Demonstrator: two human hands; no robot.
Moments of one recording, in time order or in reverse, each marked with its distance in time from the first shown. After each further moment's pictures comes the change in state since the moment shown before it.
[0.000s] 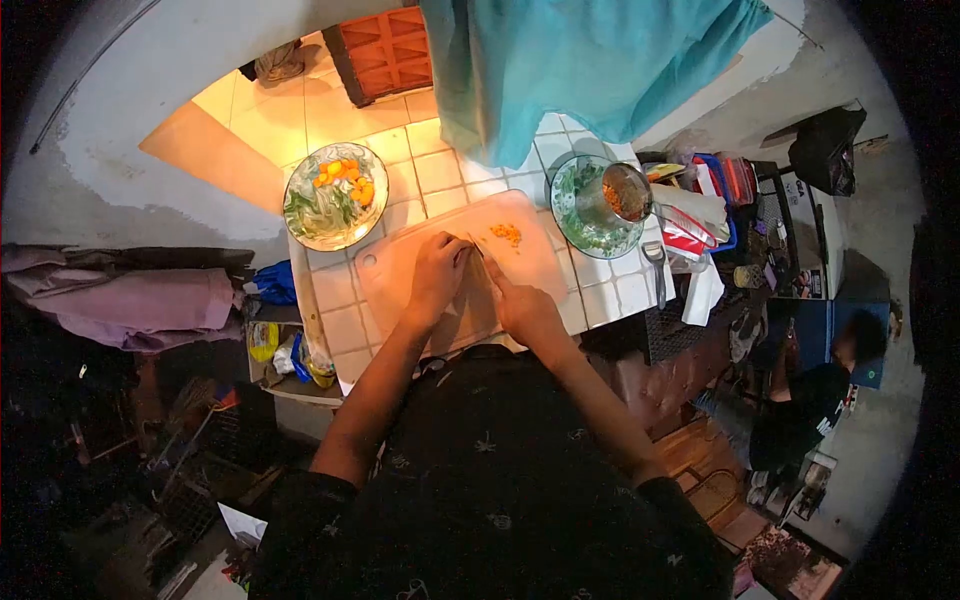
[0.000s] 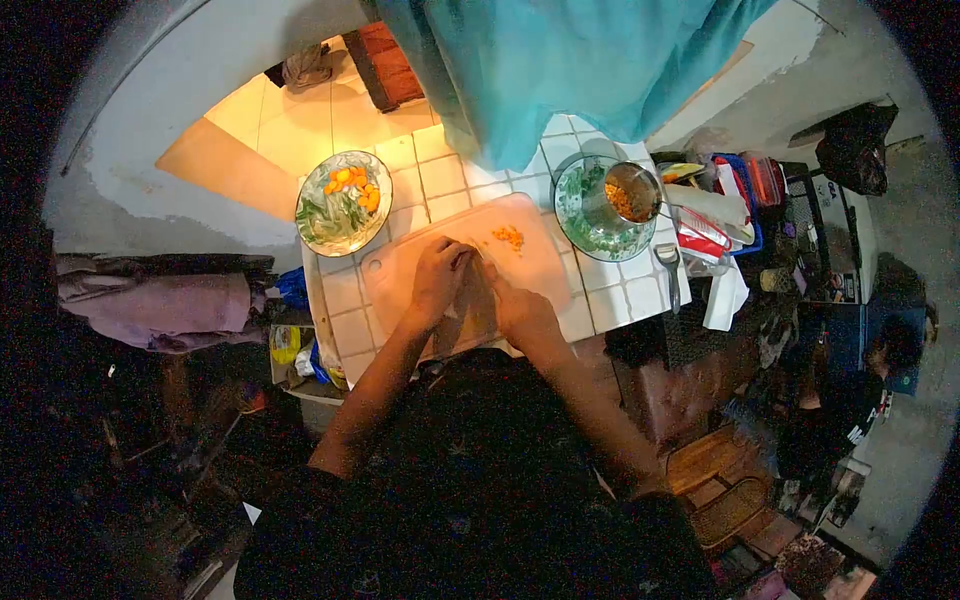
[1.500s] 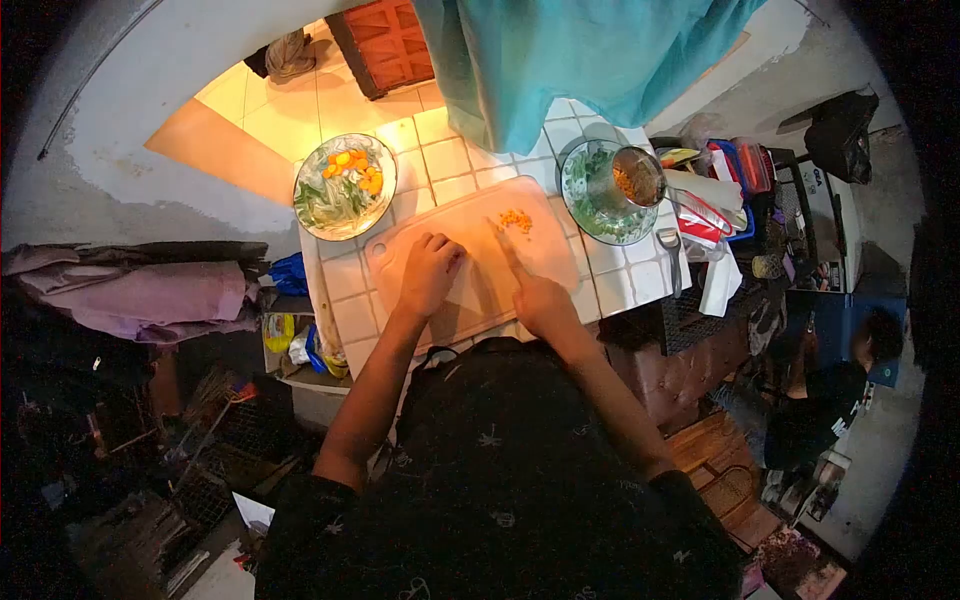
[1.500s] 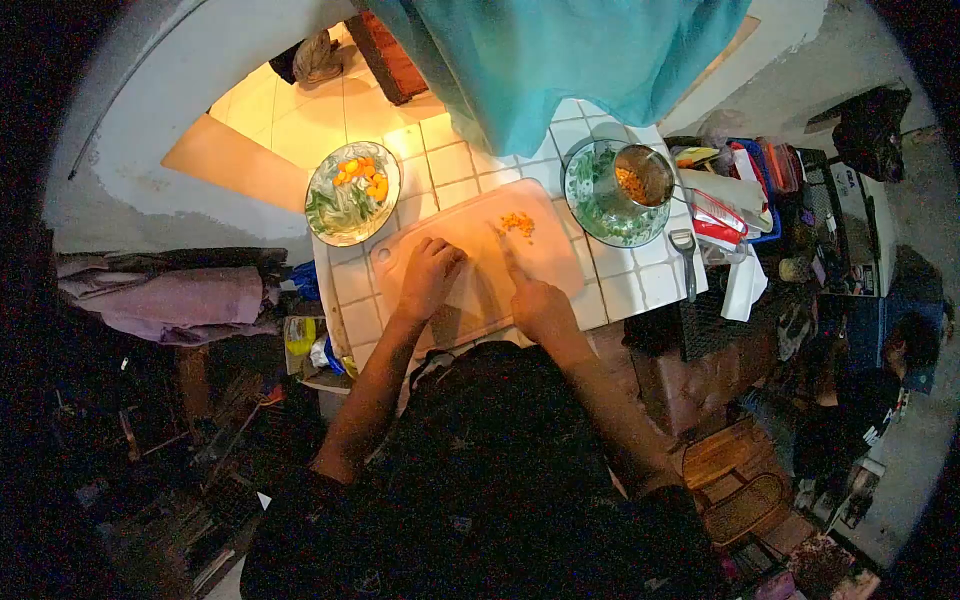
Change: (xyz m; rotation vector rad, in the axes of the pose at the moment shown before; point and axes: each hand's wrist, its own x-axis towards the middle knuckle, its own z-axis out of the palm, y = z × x) left_hand -0.020 -0.010 -0.030 0.151 -0.107 0.120; right_hand -0.007 0.014 0.009 0.175 0.063 -0.022
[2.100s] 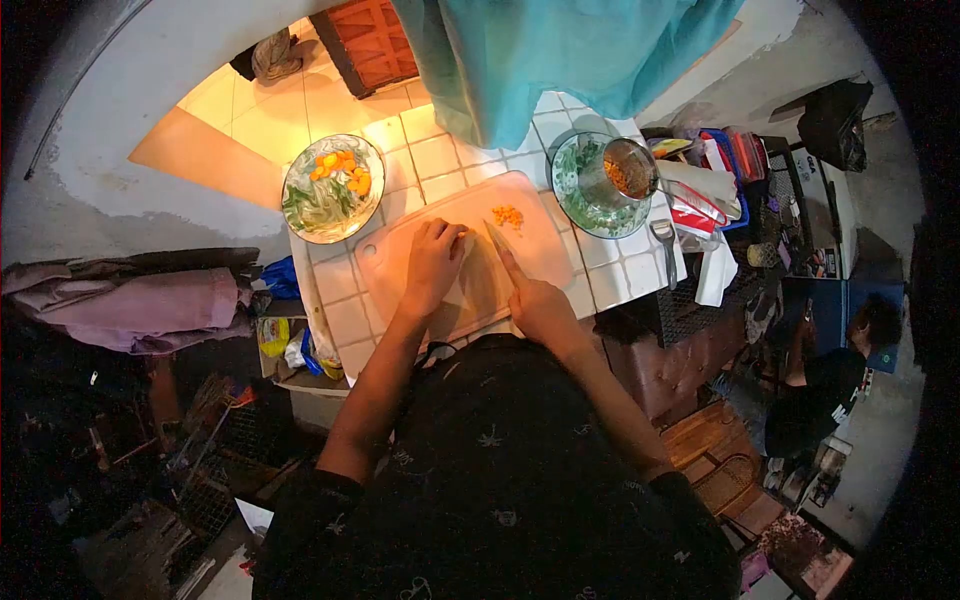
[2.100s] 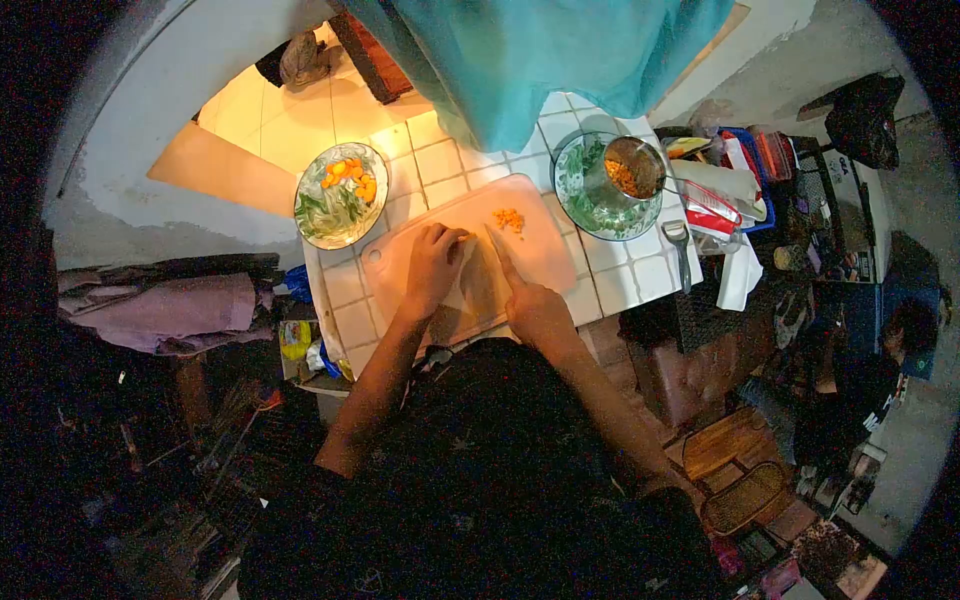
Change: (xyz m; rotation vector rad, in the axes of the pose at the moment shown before) left_hand 0.020 0.012 0.017 -0.038 0.078 -0.077; right_hand -0.013 -0.003 -0.003 0.034 -0.023 0.054
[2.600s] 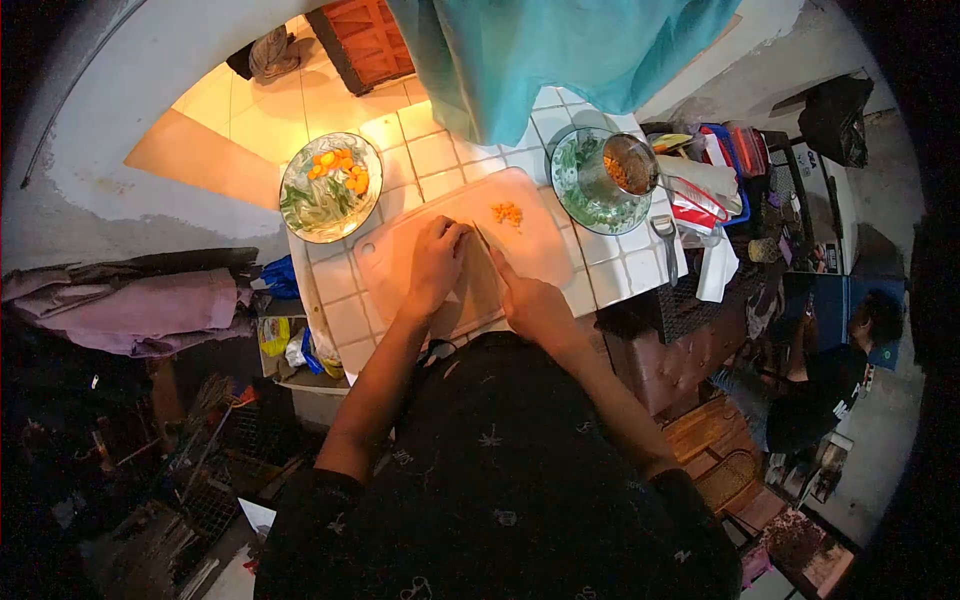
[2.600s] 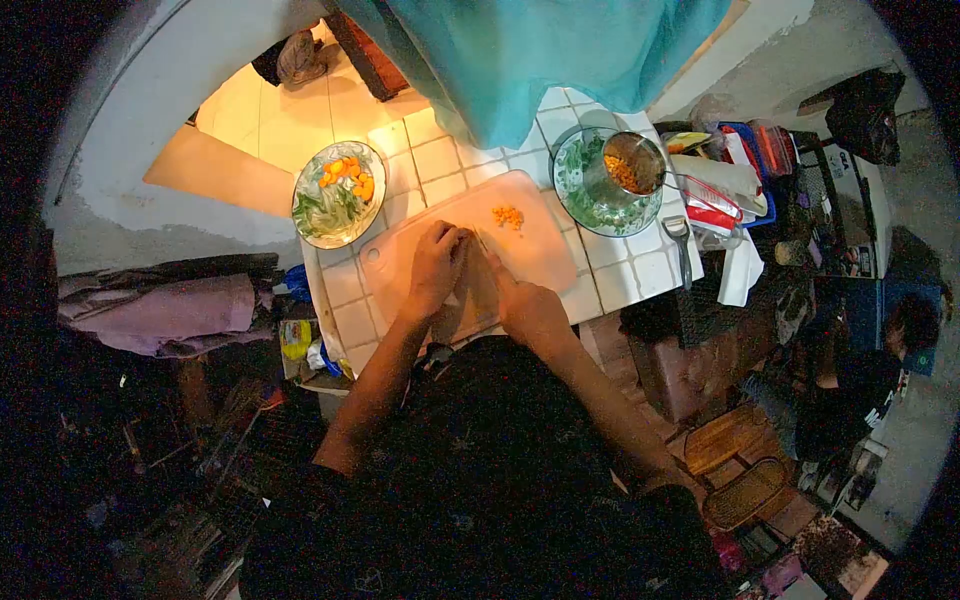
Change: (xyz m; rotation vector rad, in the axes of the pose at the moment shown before) left_hand -0.002 0.000 0.010 -0.026 0.036 0.019; right_hand 0.002 -0.009 0.003 -0.079 0.002 -0.037
